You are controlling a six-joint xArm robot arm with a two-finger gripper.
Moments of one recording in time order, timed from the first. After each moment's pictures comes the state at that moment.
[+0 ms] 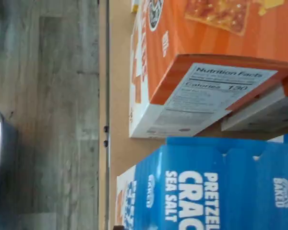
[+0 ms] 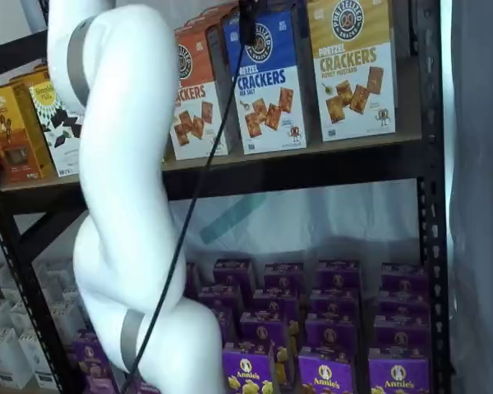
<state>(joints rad) -0.30 -0.10 -1.84 0.32 1.81 -1.75</state>
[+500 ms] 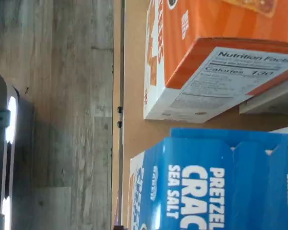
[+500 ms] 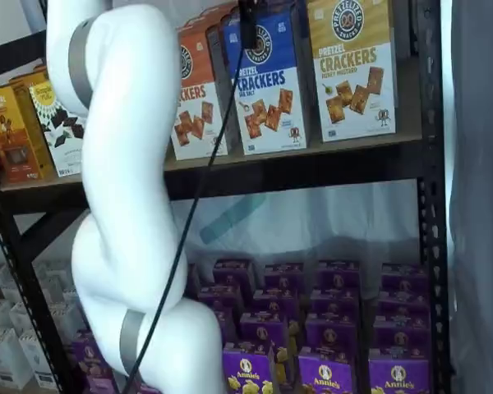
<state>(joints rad) -0.25 -0.09 -1.85 0.23 1.83 -1.74</state>
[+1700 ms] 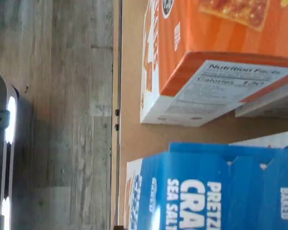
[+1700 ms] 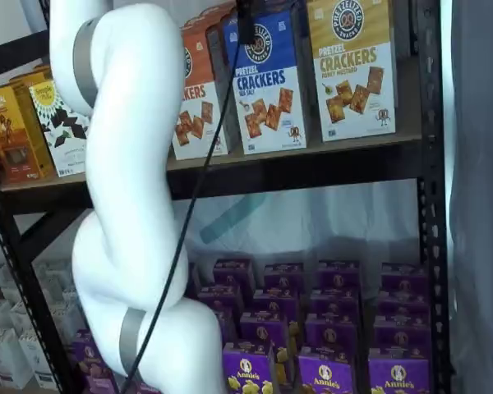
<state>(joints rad) -0.23 -0.06 -1.90 0.22 1.85 -1.71</state>
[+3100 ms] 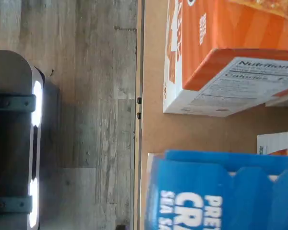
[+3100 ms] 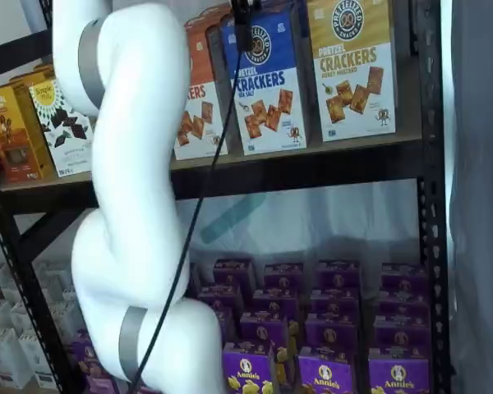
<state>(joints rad) -0.17 -0.03 -1.93 0.13 1.92 -1.69</state>
